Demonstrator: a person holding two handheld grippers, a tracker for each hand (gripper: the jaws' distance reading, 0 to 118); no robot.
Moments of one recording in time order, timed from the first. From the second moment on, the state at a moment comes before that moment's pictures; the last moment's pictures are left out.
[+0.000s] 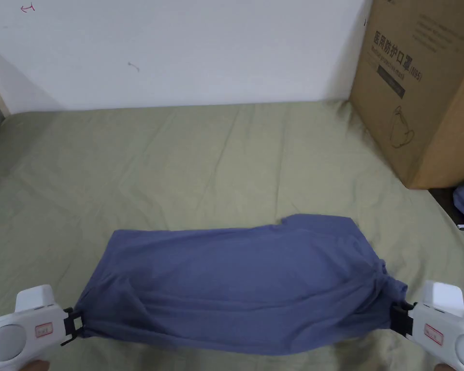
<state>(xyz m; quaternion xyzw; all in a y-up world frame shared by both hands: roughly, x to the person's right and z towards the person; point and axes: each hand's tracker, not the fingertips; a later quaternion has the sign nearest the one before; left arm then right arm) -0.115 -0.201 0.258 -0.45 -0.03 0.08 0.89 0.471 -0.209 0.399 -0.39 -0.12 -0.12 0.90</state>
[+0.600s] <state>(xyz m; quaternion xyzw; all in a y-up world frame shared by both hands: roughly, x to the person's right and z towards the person) -0.115 -0.248 0.312 -0.52 0.00 0.08 0.85 0.460 -0.263 0.440 -0.47 -0.16 -0.14 0.86</state>
